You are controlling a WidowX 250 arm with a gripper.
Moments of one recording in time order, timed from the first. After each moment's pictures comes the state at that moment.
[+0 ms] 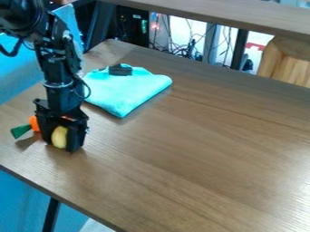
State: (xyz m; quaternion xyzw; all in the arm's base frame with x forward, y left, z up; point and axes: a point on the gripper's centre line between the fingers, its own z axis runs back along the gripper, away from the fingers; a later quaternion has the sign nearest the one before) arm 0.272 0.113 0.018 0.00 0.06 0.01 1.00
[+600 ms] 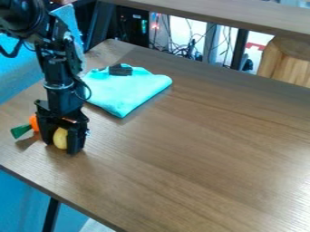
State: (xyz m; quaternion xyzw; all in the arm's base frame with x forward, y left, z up) arm 0.271 0.108 0.019 0.00 0.06 0.00 1.00
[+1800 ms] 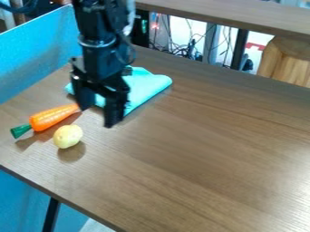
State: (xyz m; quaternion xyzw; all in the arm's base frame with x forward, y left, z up) arm 0.274 0.027 0.111 0.04 -0.03 -0.09 1.00
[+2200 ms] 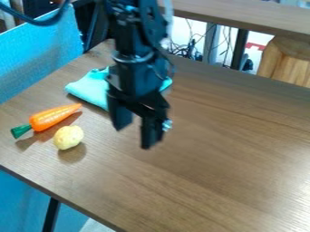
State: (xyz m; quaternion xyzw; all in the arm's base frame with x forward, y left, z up) arm 0.263 -0.038 0.110 -0.02 -0.03 -0.13 0.99
